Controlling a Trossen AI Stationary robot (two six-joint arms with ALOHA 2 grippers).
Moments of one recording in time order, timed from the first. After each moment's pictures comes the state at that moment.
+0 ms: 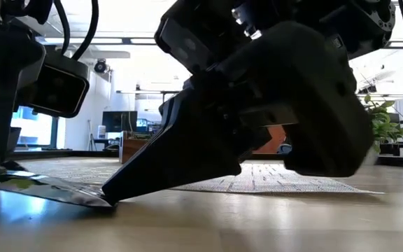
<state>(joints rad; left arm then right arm) -0.64 1.74 0.67 0.39 -0.02 -1.52 0.40 2.25 1.20 0.42 0.05 -0.01</state>
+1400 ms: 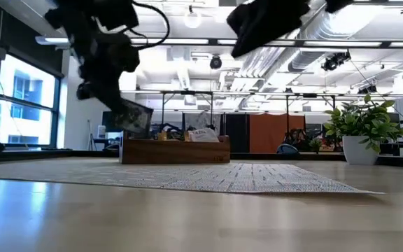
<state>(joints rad) 0.13 1.23 0.79 -0.57 0.07 -0.57 0.24 1.60 1.19 -0.43 0.06 -0.19</state>
